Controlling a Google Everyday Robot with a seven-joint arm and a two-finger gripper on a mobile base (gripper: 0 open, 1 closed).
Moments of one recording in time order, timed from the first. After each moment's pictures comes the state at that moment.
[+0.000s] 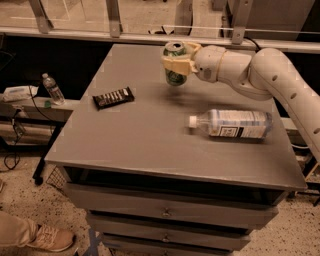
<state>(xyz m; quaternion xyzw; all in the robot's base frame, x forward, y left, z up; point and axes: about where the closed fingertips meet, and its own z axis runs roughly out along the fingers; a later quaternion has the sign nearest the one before) 0.719 -0.041 0.934 -0.40 0.59 0.30 0.63</state>
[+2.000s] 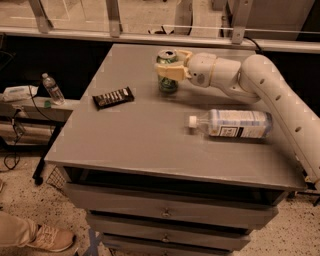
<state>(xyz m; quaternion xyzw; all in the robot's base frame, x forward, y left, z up) 0.728 -0.020 0.908 -0.41 0.57 0.36 0.61</state>
